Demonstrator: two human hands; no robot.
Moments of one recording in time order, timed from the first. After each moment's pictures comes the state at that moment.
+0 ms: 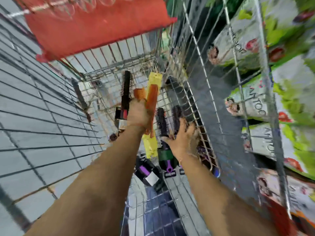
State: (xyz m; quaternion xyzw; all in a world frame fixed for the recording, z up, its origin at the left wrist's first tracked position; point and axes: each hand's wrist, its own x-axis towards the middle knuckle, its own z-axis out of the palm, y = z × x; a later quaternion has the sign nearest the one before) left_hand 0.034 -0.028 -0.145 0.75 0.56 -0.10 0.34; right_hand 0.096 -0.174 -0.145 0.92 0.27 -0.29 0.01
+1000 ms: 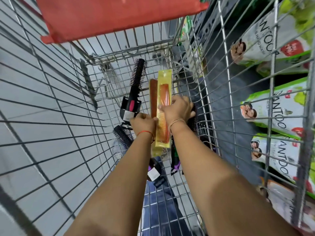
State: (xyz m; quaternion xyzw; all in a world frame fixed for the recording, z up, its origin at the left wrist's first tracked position) left_hand 0.018 -0.064 -0.165 0.37 0.79 0.01 0.49; right_hand 0.105 -0.069 -0.157 0.92 0.17 -0.31 -0.15
